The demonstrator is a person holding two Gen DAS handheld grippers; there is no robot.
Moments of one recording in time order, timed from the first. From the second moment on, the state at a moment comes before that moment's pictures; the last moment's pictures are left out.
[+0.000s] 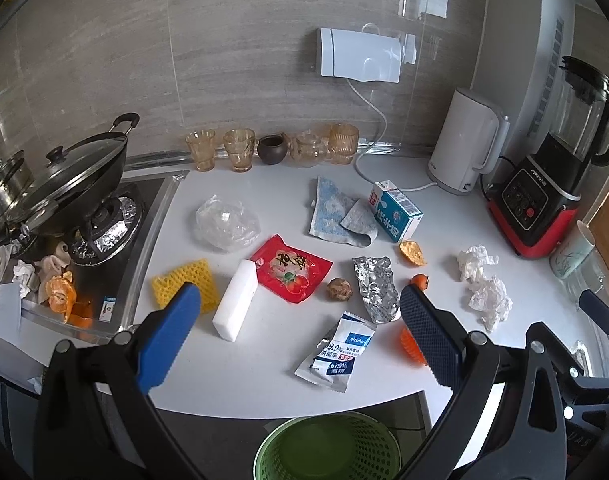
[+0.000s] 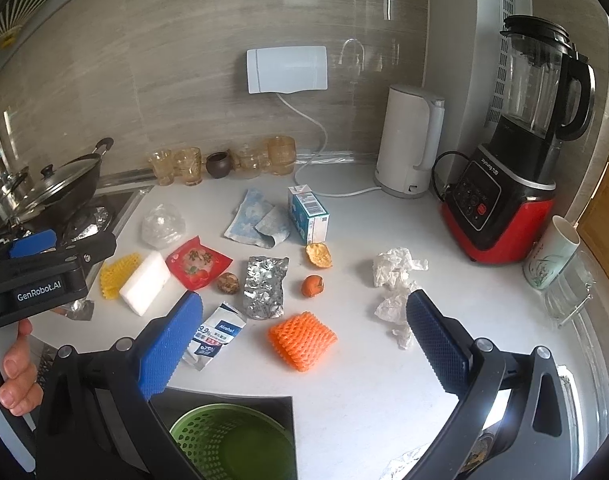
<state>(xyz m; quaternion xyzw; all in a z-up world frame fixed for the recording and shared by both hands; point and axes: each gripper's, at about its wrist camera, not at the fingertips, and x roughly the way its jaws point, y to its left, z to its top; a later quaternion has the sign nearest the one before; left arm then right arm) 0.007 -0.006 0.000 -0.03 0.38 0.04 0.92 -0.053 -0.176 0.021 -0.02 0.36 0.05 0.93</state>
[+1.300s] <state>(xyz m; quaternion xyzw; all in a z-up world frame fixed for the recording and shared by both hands) 0.006 0.001 -0.002 -0.04 0.39 0.04 0.92 -0.053 -0.165 0.019 -0.03 0.36 0.06 0.93</state>
